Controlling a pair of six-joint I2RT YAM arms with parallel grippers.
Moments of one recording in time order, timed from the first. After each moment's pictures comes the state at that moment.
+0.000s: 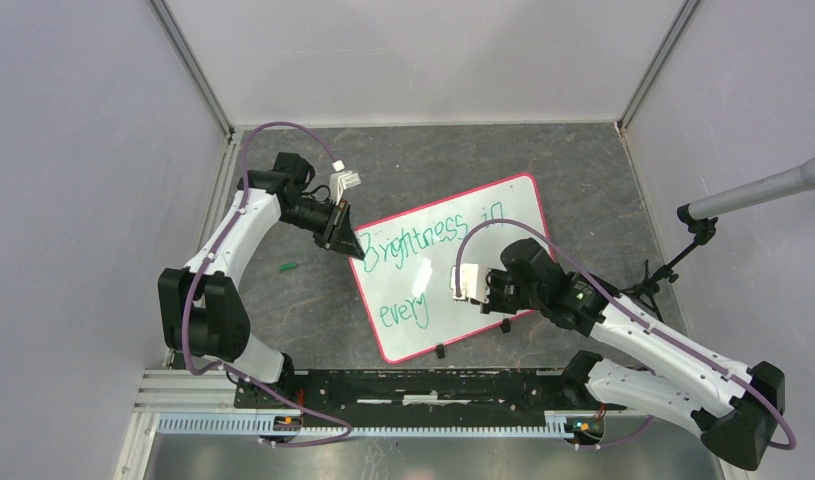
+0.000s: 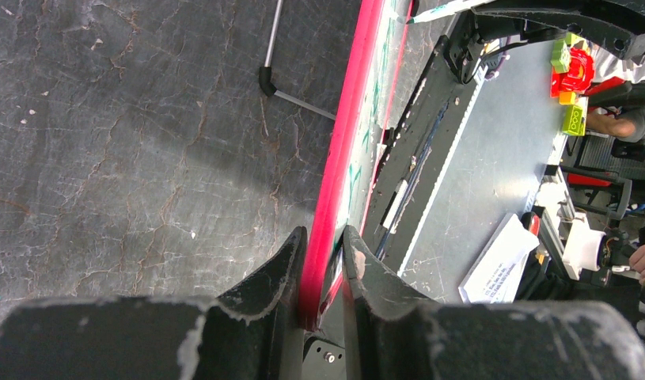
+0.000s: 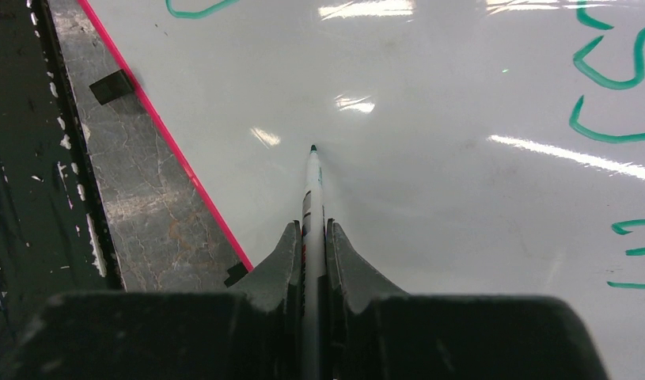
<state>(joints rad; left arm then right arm) -0.16 1.53 1.28 -1.11 0.93 0.44 0.83 0.91 0.75 -0.64 -0.18 -0.66</state>
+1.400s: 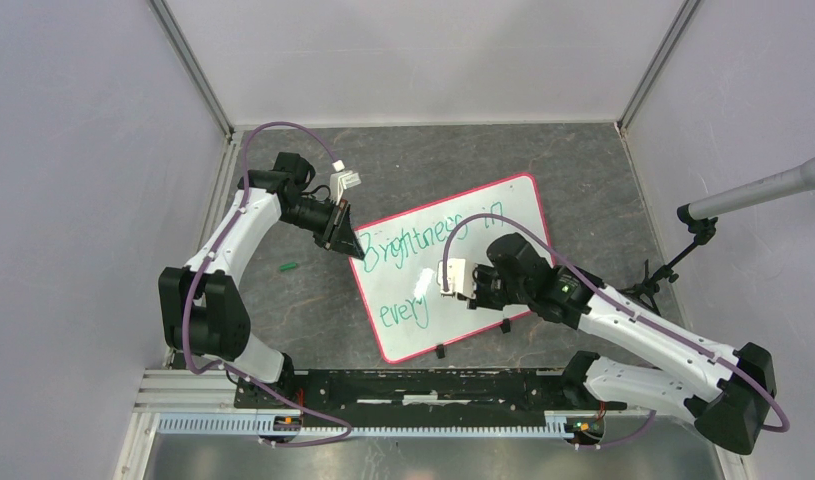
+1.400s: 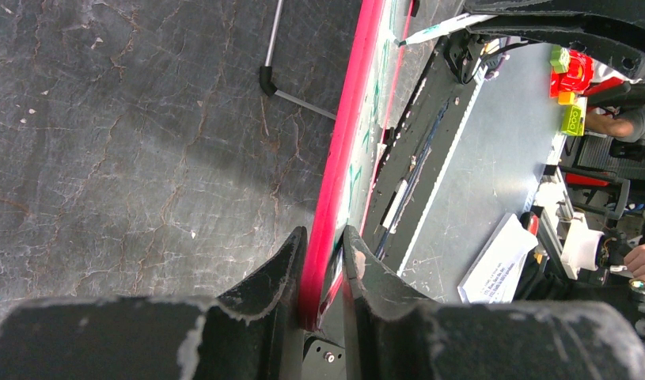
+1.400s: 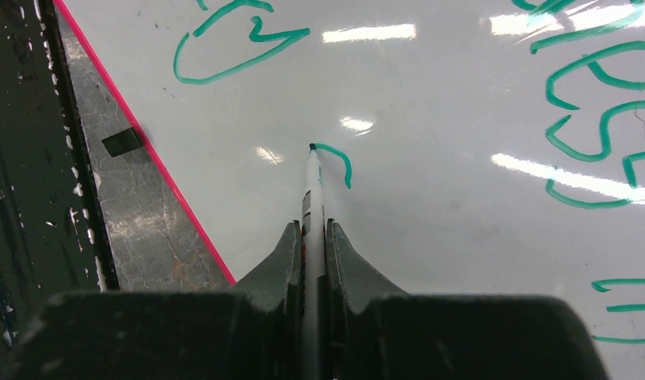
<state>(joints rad) -0.16 1.54 1.28 -1.11 0.93 0.44 0.87 1.00 0.80 -0.56 -0.18 -0.61</state>
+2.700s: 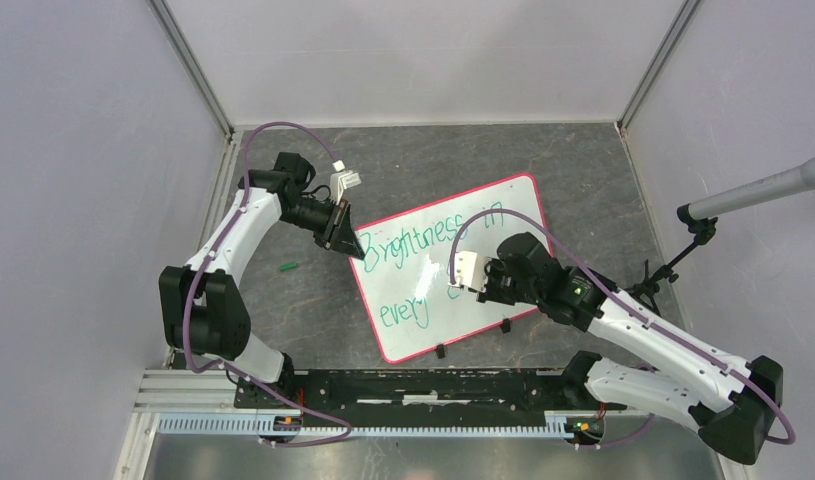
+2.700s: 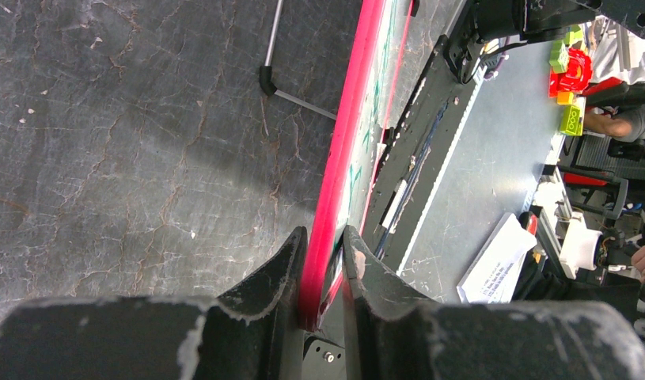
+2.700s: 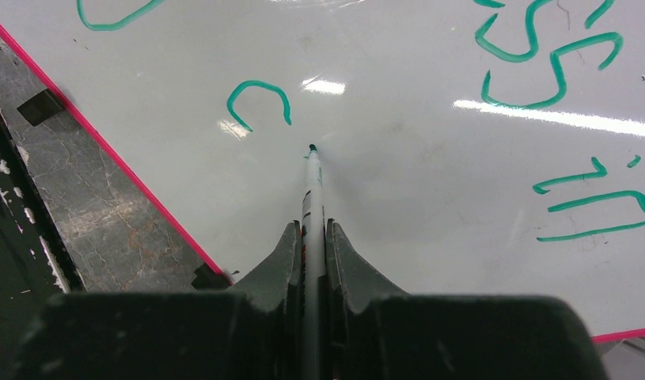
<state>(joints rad) -0.16 1.54 1.28 -1.11 0.93 0.44 0.84 0.94 0.81 -0.64 -0.02 -0.61</state>
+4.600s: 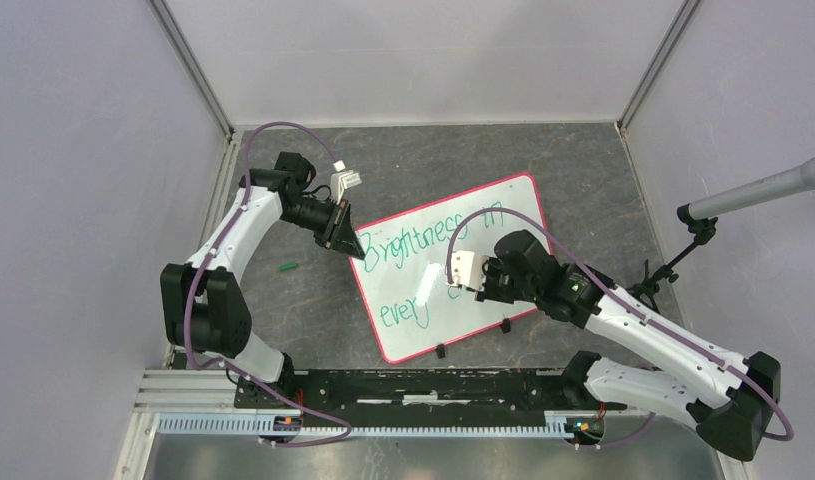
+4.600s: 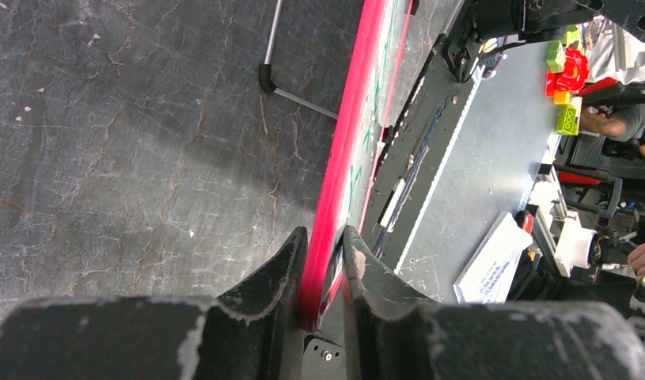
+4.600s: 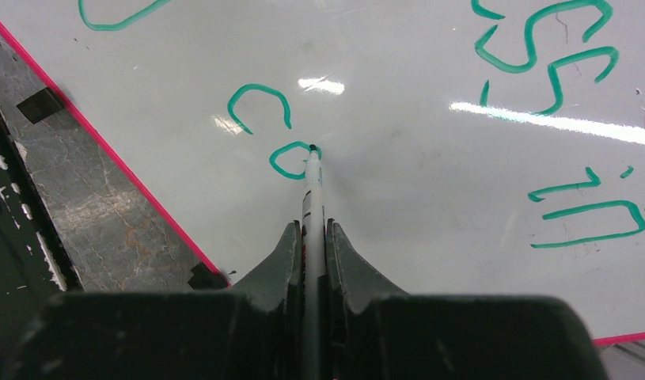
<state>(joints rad) -0.16 1.56 1.29 -1.12 0.93 0.44 0.85 0.97 0.83 -0.65 -0.03 -0.63</state>
